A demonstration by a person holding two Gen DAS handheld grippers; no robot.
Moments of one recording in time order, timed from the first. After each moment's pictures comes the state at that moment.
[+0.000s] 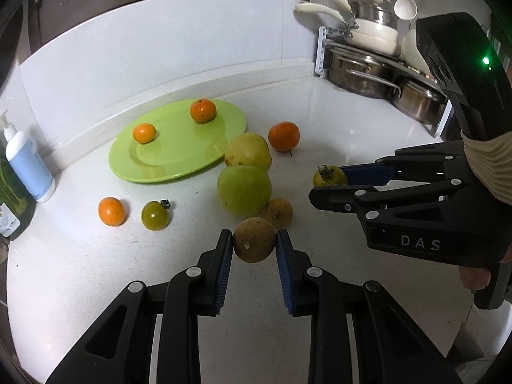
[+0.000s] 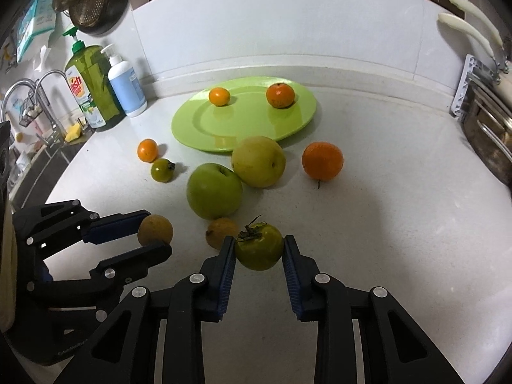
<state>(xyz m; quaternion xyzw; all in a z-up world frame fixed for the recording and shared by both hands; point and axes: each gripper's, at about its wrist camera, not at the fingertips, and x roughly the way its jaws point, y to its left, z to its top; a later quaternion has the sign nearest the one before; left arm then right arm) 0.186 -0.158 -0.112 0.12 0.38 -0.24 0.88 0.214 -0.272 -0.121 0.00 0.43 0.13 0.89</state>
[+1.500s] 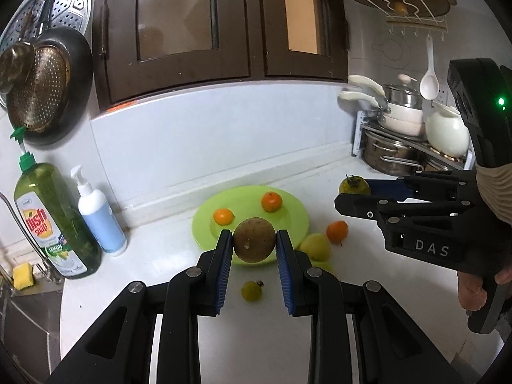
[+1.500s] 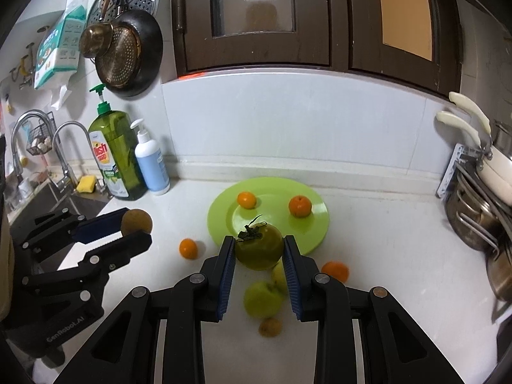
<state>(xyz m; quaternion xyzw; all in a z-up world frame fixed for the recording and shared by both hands) 0.194 -0.092 -0.010 0.08 0.25 -0.19 0.95 0.216 -0.220 -0.010 -0.02 0.30 0.11 0.95</state>
